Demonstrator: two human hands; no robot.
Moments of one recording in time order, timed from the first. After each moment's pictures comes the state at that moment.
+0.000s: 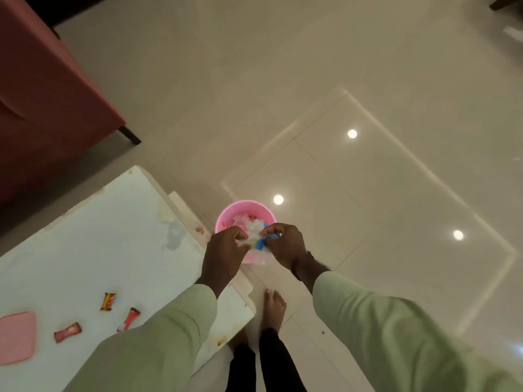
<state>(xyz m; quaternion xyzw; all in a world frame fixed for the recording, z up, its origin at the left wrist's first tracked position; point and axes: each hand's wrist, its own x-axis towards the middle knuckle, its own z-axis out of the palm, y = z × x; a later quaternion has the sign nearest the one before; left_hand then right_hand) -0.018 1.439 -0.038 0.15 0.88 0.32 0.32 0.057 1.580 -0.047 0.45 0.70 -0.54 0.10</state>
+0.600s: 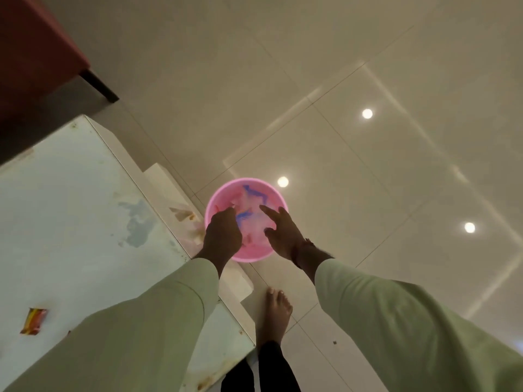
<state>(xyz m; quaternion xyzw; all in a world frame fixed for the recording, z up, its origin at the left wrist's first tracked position) -0.048 1.467 -0.222 0.12 0.91 0.18 0.36 0.041 1.598 -0.245 0.34 0.76 -0.48 0.27</state>
